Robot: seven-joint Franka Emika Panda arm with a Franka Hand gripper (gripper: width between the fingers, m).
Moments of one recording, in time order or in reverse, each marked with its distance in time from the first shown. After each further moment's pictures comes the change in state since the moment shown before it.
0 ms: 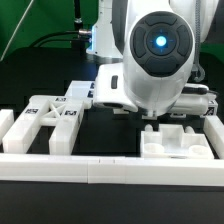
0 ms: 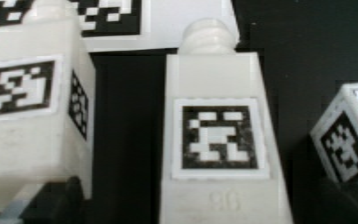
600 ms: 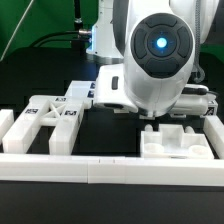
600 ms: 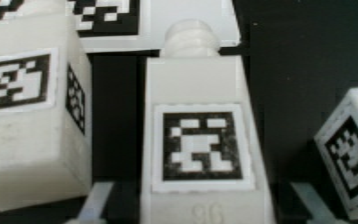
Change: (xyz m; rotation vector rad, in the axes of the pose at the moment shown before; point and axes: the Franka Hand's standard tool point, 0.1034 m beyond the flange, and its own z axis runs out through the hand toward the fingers) arm 0.000 0.000 0.001 -0.001 -0.002 -0.002
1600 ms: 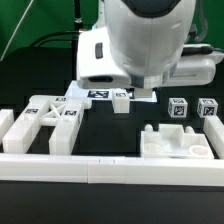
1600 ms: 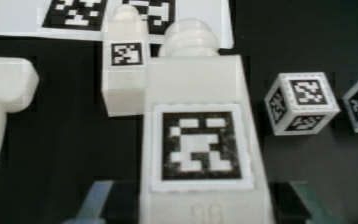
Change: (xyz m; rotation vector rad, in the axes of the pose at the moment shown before) arm -0.012 0.012 -0.112 0.012 0.008 -0.116
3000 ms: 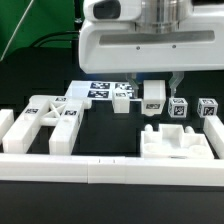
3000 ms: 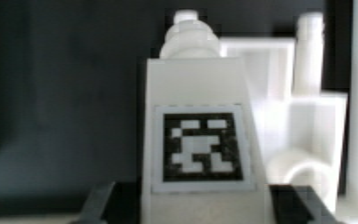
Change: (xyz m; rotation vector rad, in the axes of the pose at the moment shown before) arm 0.031 -0.007 -0.073 -0.025 0.833 0.018
